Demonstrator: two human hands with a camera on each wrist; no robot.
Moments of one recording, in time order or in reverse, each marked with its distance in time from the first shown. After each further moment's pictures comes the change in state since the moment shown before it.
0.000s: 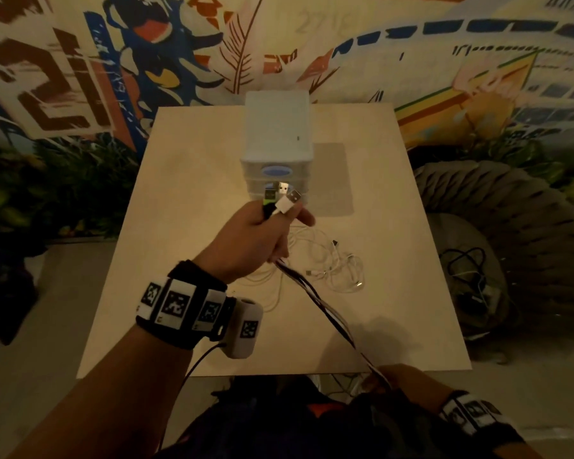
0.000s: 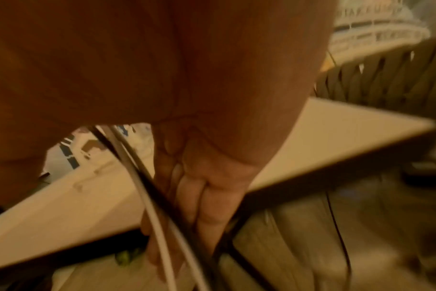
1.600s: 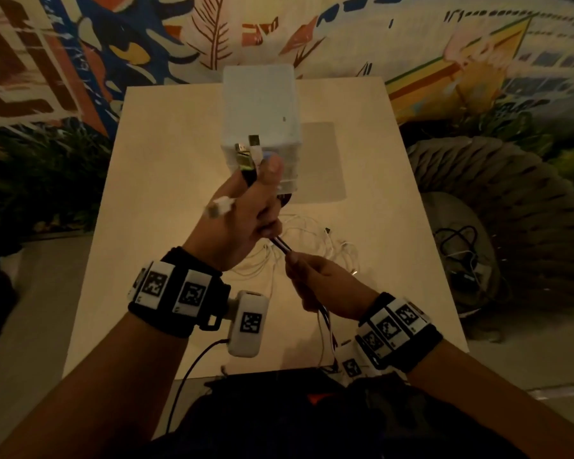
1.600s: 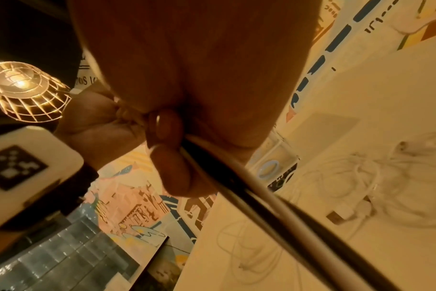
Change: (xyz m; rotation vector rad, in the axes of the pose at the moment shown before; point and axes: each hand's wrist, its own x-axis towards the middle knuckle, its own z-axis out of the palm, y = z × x) left_hand 0.034 -0.018 0.001 -0.511 0.040 0.009; right_hand 0.033 -0.211 -0.036 0.582 0.050 -0.490
